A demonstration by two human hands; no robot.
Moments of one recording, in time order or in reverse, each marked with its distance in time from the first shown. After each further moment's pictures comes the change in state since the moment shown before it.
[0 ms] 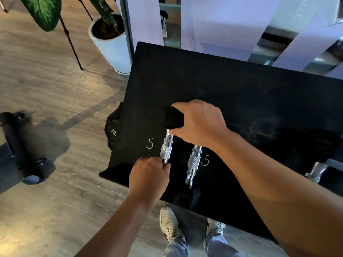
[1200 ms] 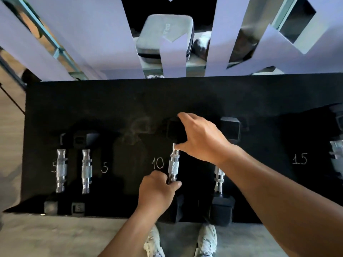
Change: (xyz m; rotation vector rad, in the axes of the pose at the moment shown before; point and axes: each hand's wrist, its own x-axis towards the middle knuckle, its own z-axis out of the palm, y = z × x) left_hand -0.108 0.255 0.084 -0.231 -0.251 0.156; right_hand -0.215 0.225 -0.099 0.105 0.052 0.246
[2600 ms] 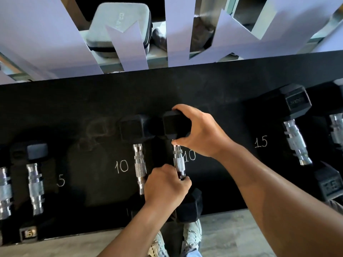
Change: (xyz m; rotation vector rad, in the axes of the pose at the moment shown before) left_hand -0.006 0.081 0.063 0.131 -0.032 0.181; right_hand -0.042 0.090 -0.010 0.374 0.180 0.066
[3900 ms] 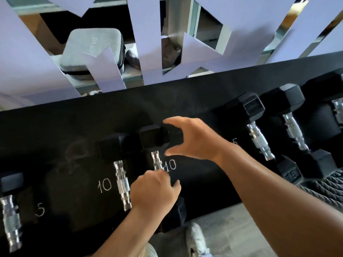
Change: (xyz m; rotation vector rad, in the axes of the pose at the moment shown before) left_hand -0.011 0.032 -0.020 0.348 0.088 0.281; right_hand -0.022 -0.004 -0.051 -0.161 -0.059 0.045
